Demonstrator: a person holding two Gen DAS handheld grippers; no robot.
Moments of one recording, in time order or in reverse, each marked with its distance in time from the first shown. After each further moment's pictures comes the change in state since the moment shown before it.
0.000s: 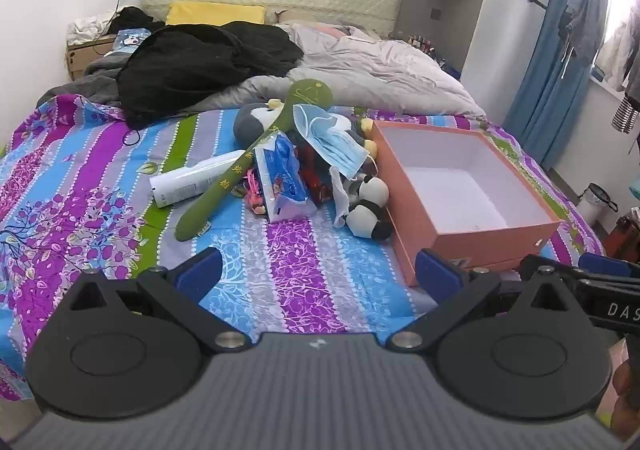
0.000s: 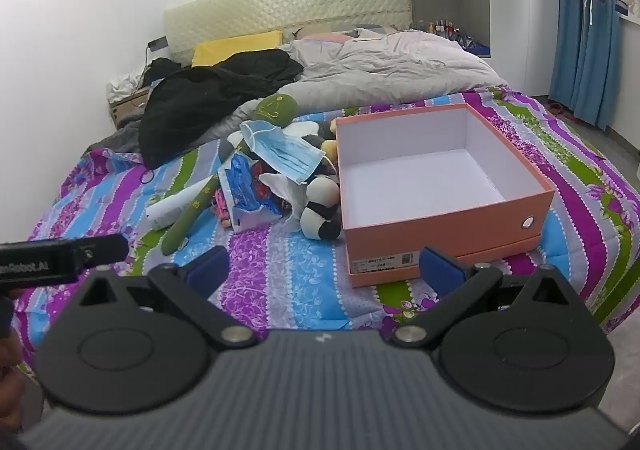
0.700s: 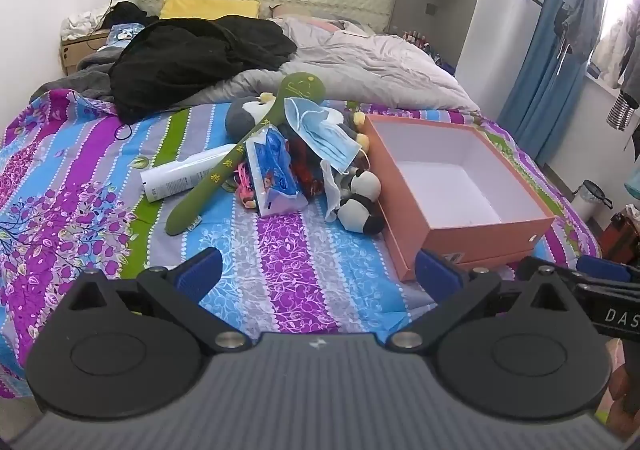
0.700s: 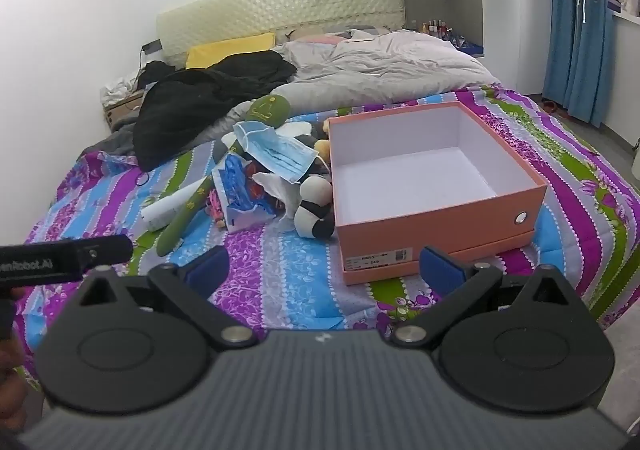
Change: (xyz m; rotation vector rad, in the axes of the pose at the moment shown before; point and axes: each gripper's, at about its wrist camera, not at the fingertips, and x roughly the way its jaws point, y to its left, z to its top) left arm 0.005 -0.002 -0.003 0.002 0.022 -0.013; right arm -0.004 -0.004 -0.002 0.019 -0.001 -0.011
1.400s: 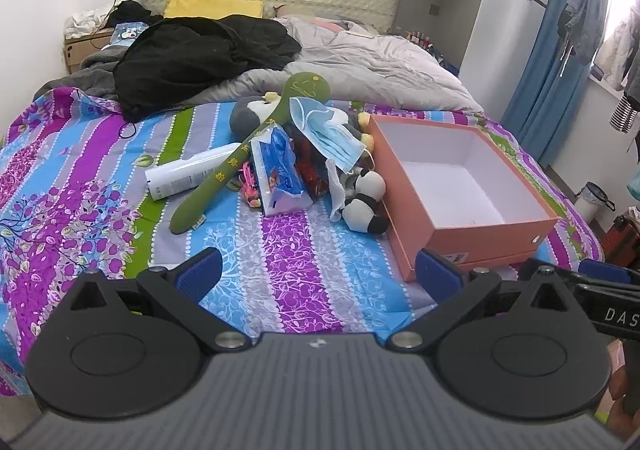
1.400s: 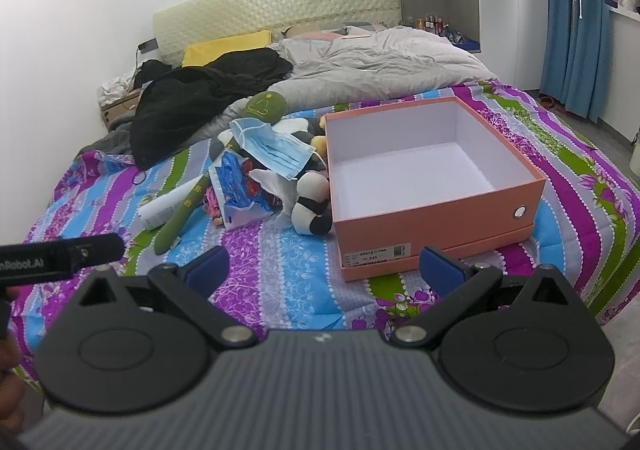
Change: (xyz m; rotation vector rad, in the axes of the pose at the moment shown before) left arm 0.000 0.003 -0.001 -0.008 0.000 0.007; right arm 0.002 -0.001 -0.002 0.009 0.007 -0.008
